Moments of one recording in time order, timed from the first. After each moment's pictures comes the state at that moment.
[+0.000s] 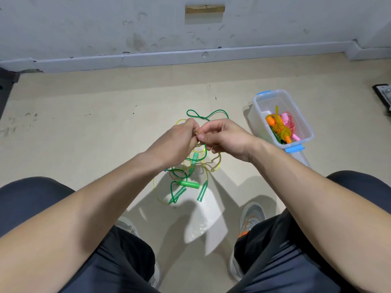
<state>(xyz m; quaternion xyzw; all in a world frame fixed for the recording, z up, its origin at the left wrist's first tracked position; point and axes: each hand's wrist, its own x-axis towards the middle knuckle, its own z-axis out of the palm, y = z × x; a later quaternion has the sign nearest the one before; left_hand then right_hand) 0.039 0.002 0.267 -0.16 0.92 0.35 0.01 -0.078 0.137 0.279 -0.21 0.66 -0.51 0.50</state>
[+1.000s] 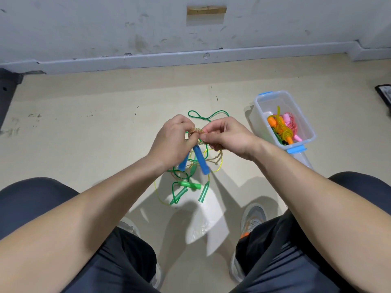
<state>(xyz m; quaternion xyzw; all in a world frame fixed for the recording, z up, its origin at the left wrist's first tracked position) 0.041 0.001 0.258 -0.20 0.91 0.34 -0.11 -0.082 0.136 0.278 -0.25 0.70 -0.49 0.46</state>
